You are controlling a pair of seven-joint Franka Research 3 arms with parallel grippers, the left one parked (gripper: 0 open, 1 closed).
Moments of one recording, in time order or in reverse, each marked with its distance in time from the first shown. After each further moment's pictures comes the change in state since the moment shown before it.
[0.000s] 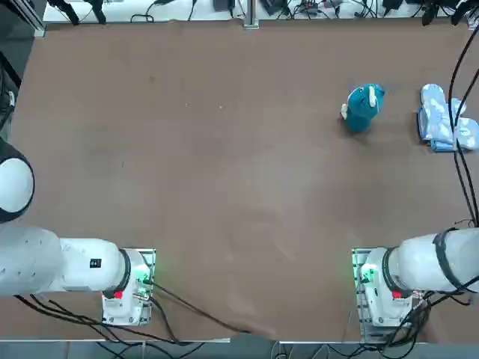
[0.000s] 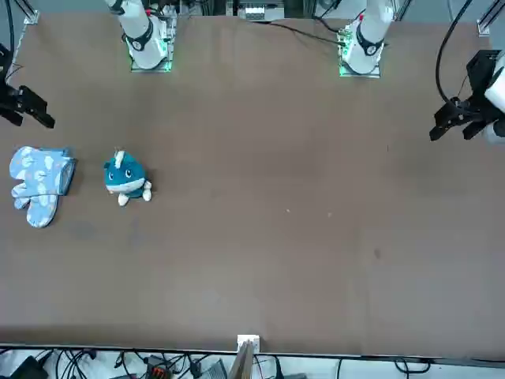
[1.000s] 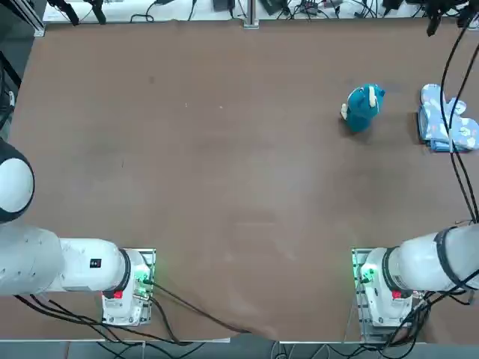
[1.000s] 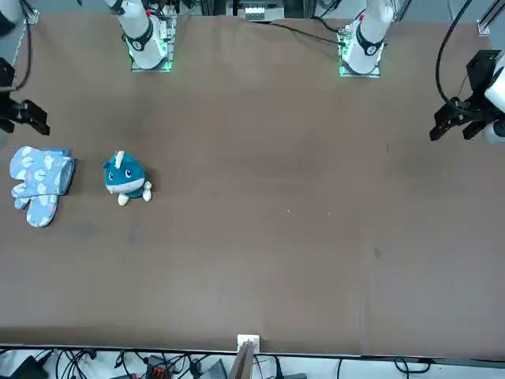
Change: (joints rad) arm 0.027 0.068 0.006 -0.025 -0.221 0.034 -0.055
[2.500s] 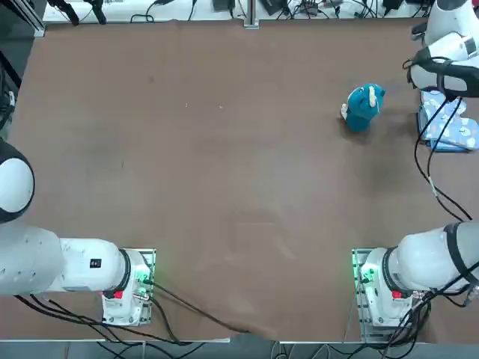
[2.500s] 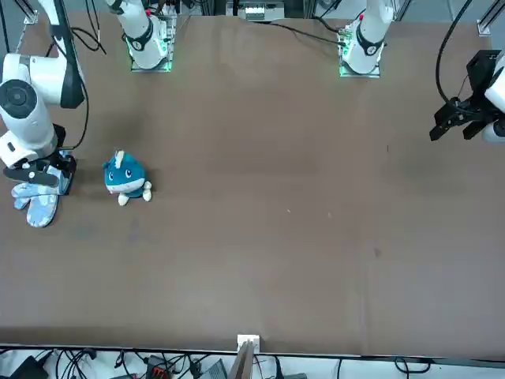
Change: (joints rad) arm -0.144 0.089 -0.018 -0.538 -0.412 0.767 0.377
